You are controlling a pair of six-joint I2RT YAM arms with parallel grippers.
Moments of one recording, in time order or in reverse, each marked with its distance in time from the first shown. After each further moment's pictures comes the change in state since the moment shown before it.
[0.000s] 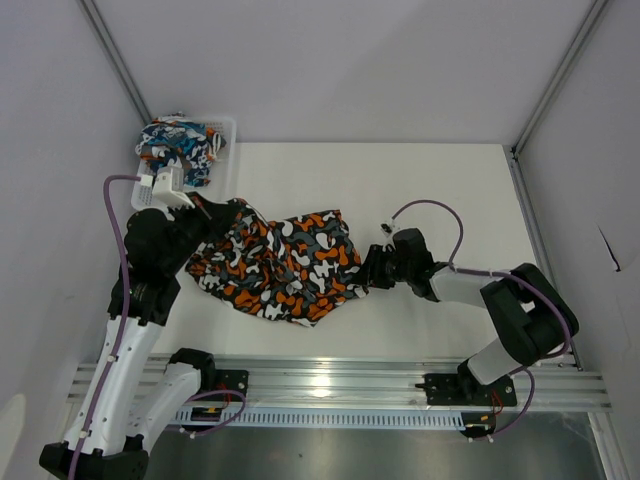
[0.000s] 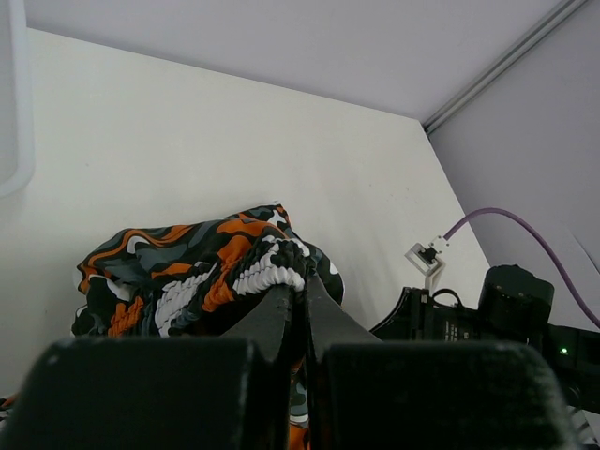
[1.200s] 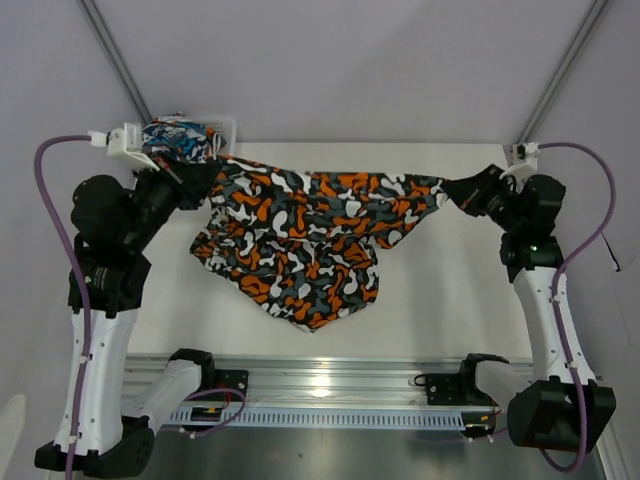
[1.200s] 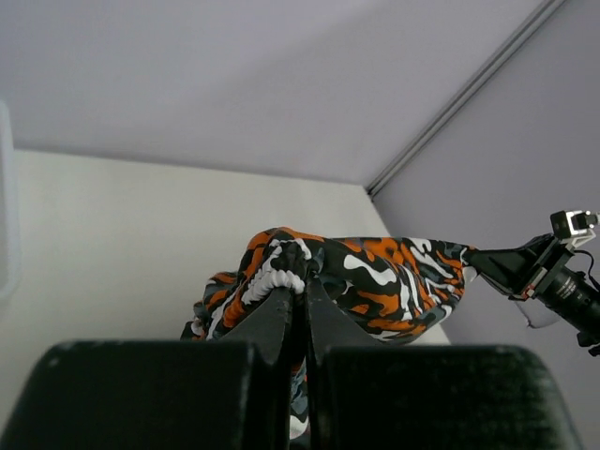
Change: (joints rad) left arm 0.053 0.134 0.418 -0.156 0.064 -0.024; right arm -0.591 -0.483 0.348 -0.303 -0.190 -0.056
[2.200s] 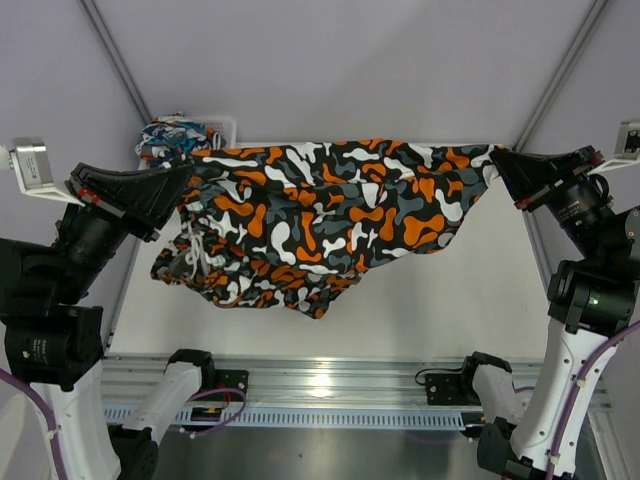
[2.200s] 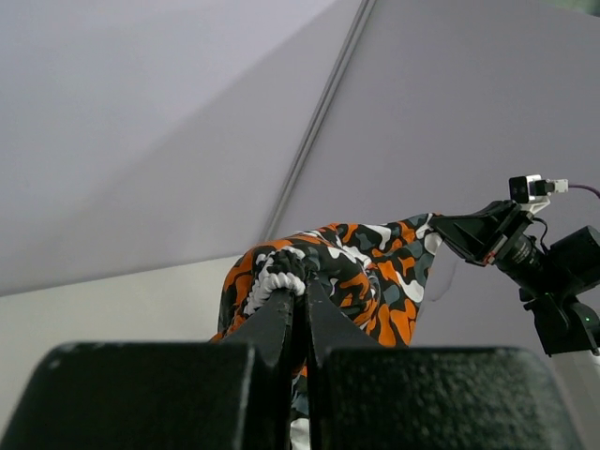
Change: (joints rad) left arm 0.047 -0.063 0.338 0.008 0.253 -0.129; right arm -0.268 -0.198 0.476 -0.109 -0.264 0.104
